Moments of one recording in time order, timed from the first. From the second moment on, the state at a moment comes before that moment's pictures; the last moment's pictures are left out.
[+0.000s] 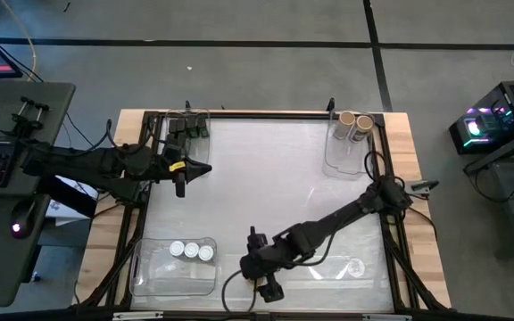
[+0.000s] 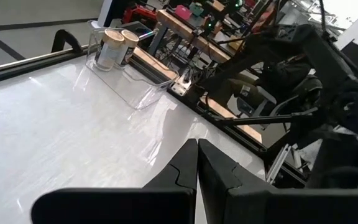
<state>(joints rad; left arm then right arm) -0.14 0.77 0.78 -0.25 -0.31 -0.62 0.48 2.13 1.93 -0.73 -0.06 0.24</state>
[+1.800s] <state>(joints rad) -0.14 0.77 0.78 -0.29 -0.34 -0.54 0.21 1.95 1.99 -1.40 0.47 0.42</state>
